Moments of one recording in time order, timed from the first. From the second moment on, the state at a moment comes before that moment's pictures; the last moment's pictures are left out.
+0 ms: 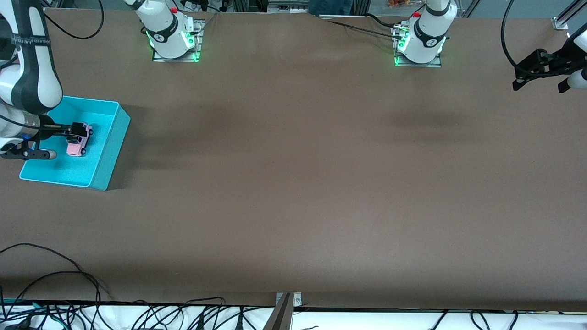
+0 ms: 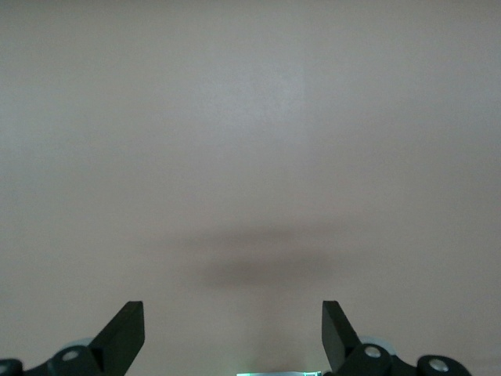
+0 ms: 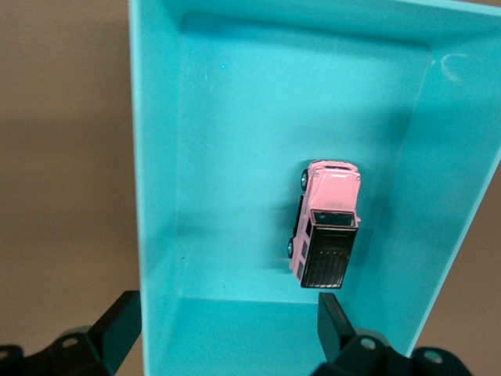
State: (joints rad) left arm 0.03 -0.09 -0.03 -1.57 0.03 1.45 0.07; right arm -0.06 0.19 -0.24 -1.98 -0.08 1.93 -0.24
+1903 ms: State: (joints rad) left arm 0.03 -0.09 -0.03 -1.57 0.03 1.45 0.07; right arm 0.00 0.02 -0.01 -1.50 0.13 1.41 0.10
